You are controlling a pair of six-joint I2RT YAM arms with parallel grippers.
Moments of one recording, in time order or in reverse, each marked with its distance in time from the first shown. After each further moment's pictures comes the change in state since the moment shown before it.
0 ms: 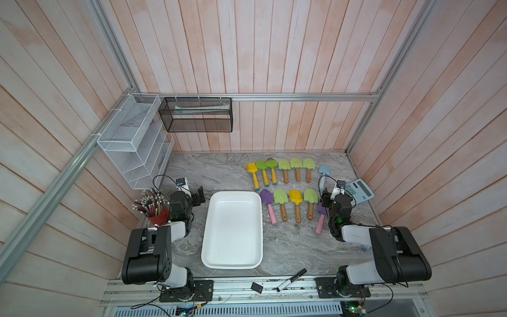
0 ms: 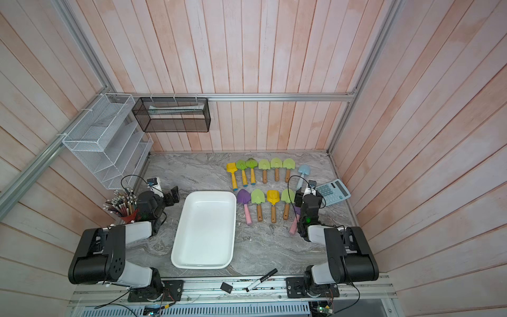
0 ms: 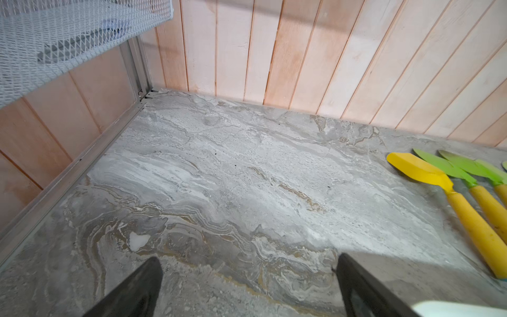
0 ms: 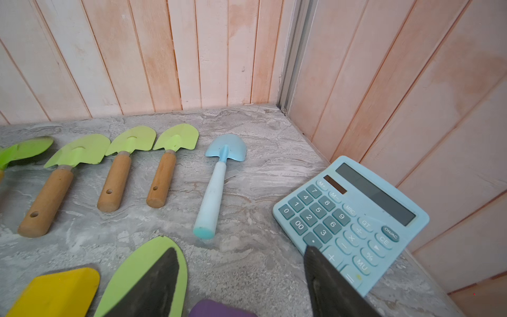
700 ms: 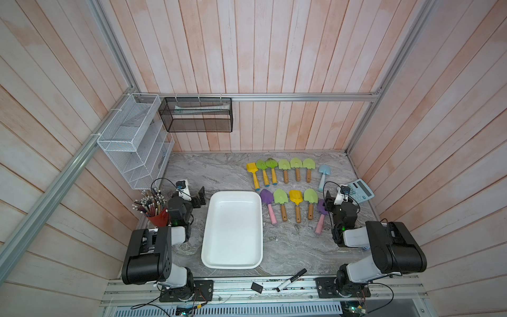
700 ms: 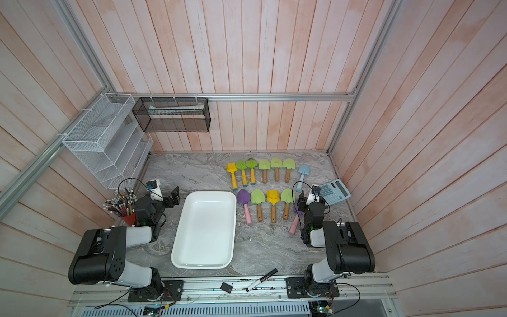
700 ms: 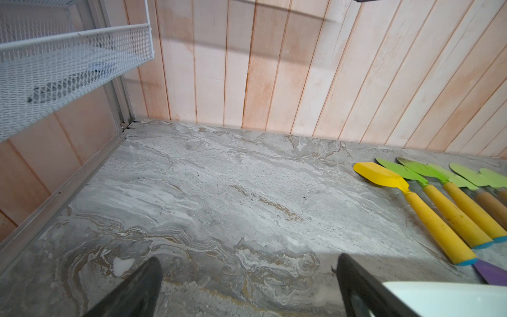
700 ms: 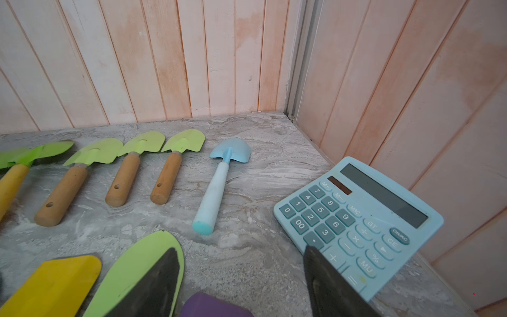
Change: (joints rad) left arm -0.008 0.026 -0.078 0.215 0.079 0.039; right arm -0.092 0.077 -0.109 0.262 -0.177 -0.004
